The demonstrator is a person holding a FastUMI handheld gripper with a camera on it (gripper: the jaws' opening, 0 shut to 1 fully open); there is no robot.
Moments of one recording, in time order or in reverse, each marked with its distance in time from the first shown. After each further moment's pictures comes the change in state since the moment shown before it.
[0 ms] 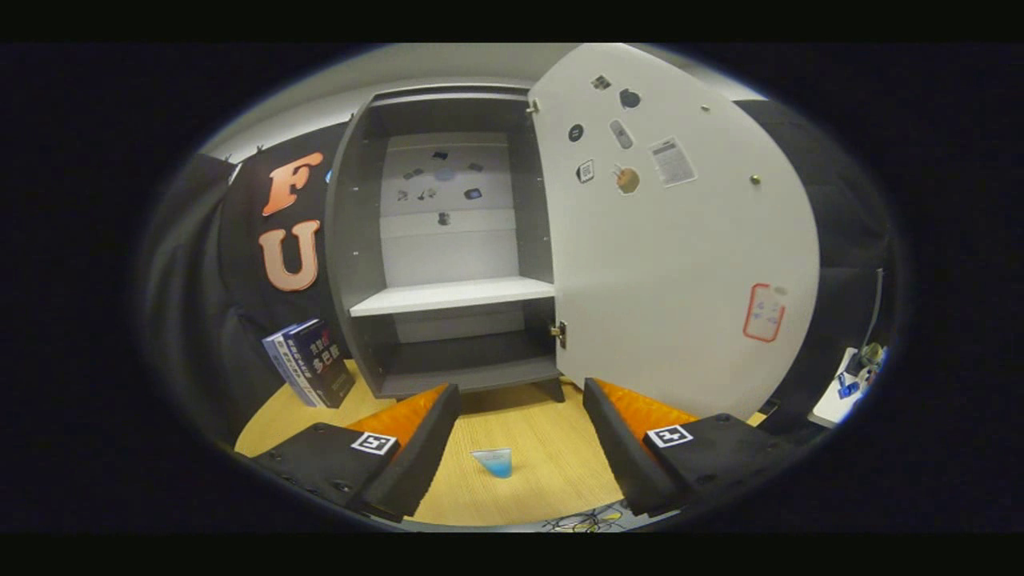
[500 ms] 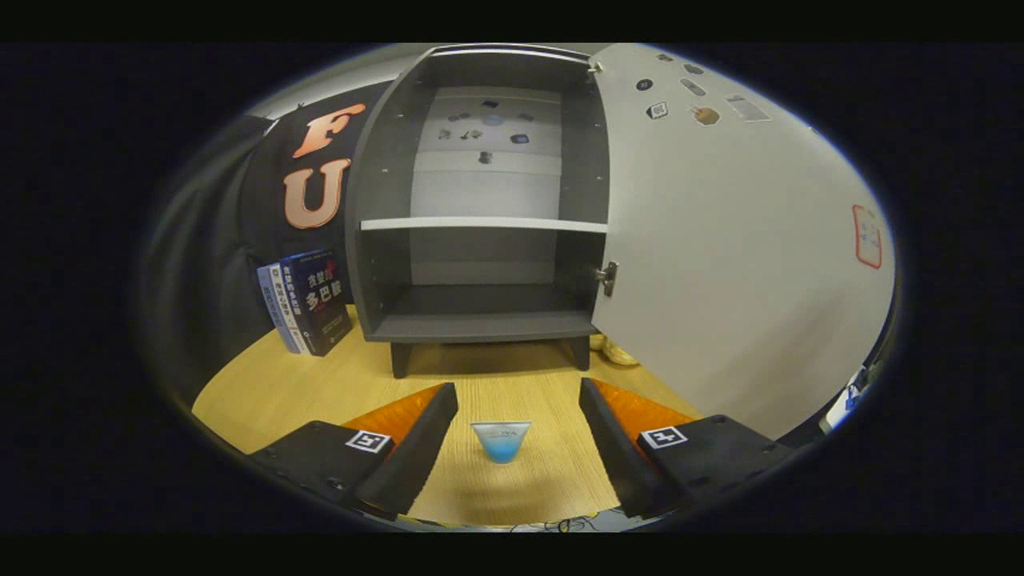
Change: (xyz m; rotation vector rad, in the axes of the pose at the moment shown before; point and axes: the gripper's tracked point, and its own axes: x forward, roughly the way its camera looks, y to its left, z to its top) arm 0.059 0.018 -0.105 -0.115 0.166 0.064
